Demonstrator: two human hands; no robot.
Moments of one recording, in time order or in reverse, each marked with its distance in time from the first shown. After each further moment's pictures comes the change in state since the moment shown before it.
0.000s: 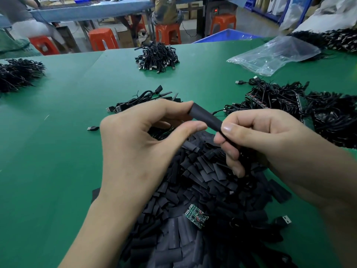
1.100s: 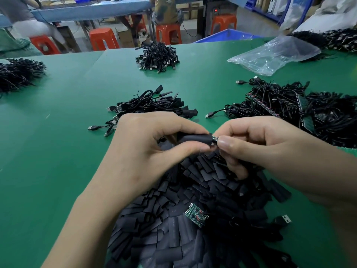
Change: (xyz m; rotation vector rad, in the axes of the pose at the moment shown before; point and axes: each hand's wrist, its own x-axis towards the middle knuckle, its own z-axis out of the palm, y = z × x) left_hand -0.004 0.010 -0.024 0.083 -0.217 0.254; right_hand -0.002 0.002 -0.005 -0.222 -0.139 0.015
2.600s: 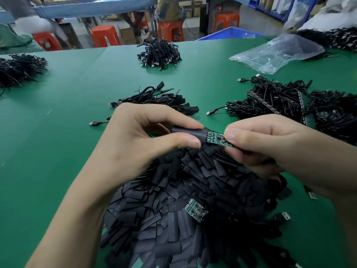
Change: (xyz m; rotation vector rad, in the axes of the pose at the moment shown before) left_hand -0.002 -0.016 -0.004 -0.363 -0.037 -0.201; right_hand -0.003 0.001 -0.008 0.008 -0.105 0.105
